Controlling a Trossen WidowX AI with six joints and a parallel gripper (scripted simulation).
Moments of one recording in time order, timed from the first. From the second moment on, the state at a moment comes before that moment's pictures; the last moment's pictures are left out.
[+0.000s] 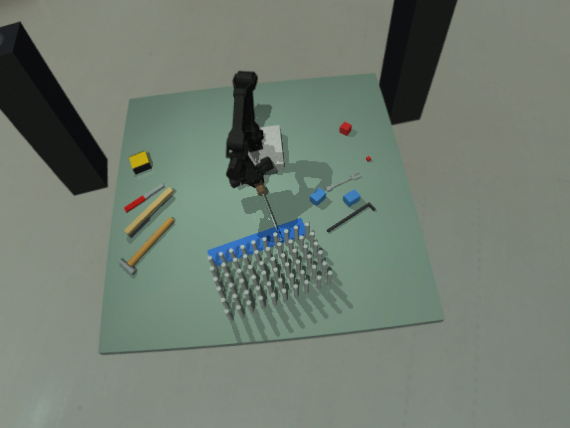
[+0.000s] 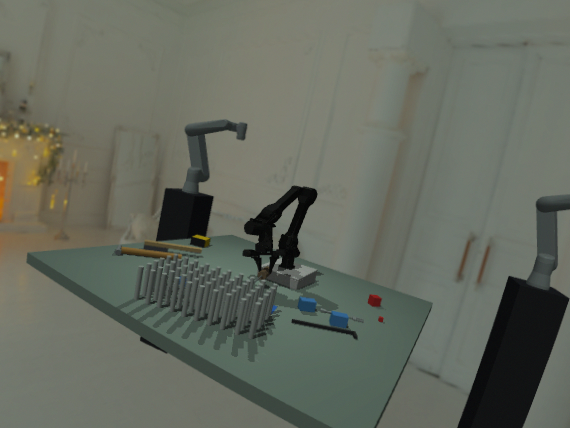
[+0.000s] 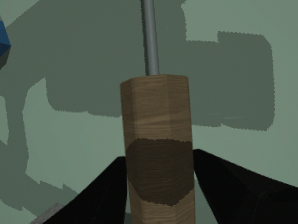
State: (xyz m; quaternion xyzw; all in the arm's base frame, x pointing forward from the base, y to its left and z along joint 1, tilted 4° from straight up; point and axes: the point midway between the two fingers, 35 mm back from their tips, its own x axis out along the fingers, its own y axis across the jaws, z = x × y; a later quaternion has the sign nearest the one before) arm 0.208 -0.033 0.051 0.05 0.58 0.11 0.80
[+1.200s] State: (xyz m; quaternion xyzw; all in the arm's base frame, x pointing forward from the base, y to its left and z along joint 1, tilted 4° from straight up) arm 0.212 -0.065 0.160 0.16 0.60 -0.01 0.79
